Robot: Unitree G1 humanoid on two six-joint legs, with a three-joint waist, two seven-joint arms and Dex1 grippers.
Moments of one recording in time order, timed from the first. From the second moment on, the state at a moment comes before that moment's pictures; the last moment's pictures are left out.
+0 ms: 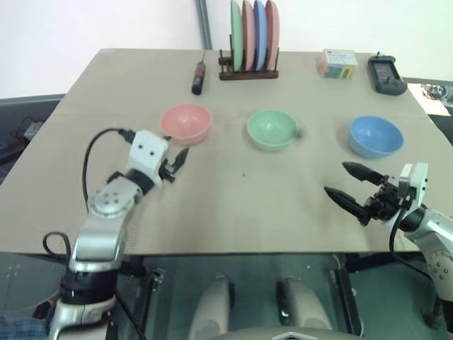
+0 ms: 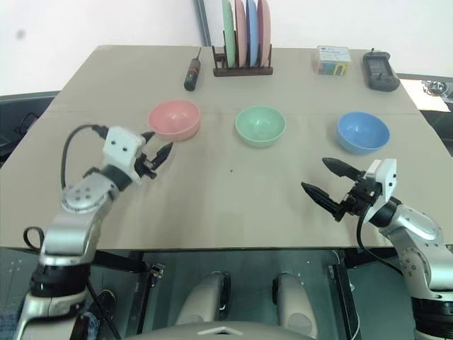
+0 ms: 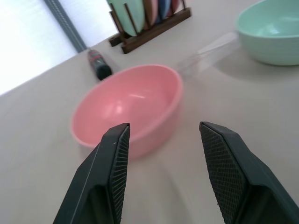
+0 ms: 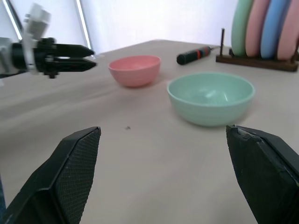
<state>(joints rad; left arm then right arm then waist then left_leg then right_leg) -0.34 0.61 0.10 -0.15 -0.09 0.36 -0.43 -0.01 -0.58 -0.22 -0.34 0.68 0.28 0.87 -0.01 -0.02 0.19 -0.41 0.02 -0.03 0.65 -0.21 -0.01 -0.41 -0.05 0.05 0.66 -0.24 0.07</state>
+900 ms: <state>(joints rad) -0.74 0.52 -0.05 0.48 0.01 0.04 -0.57 0.02 -0.57 -0.23 -0.44 0.68 0.31 0.77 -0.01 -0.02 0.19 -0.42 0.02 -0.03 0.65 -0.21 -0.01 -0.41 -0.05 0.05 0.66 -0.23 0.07</state>
